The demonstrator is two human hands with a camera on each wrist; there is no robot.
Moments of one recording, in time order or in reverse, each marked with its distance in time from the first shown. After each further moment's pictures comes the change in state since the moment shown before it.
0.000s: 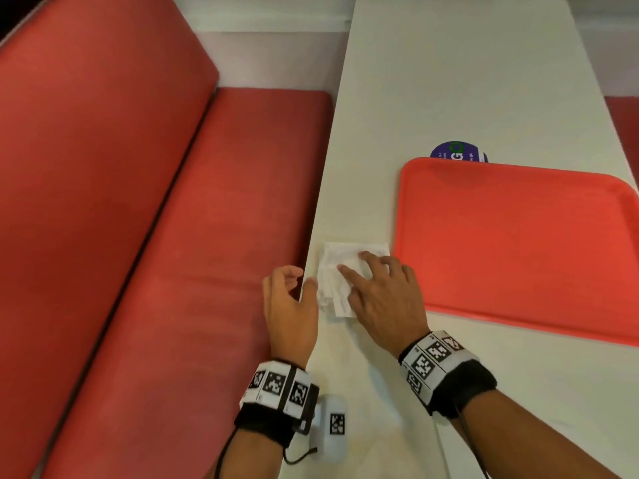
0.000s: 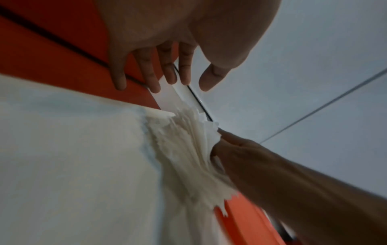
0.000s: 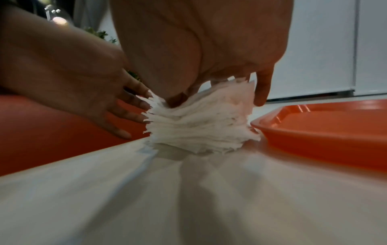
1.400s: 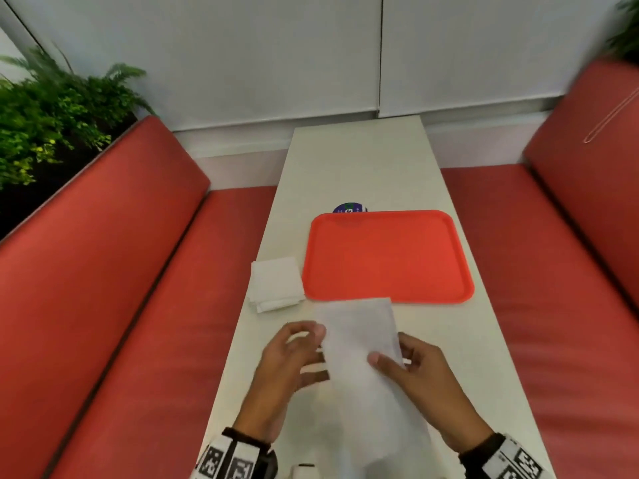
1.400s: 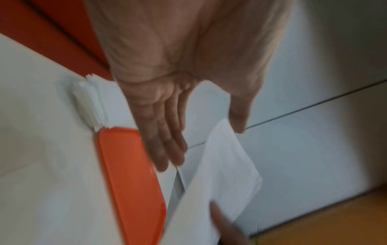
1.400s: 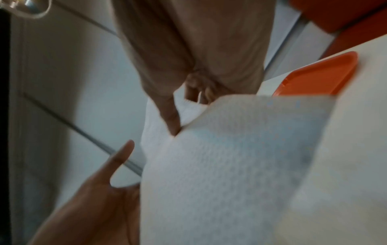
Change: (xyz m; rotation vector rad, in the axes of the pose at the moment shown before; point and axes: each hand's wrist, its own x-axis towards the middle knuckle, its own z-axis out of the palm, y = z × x) left_hand -0.282 0.120 -0.034 -0.350 -0.601 -0.106; right_hand -0.302 0.108 -0.162 1.489 0.016 0.357
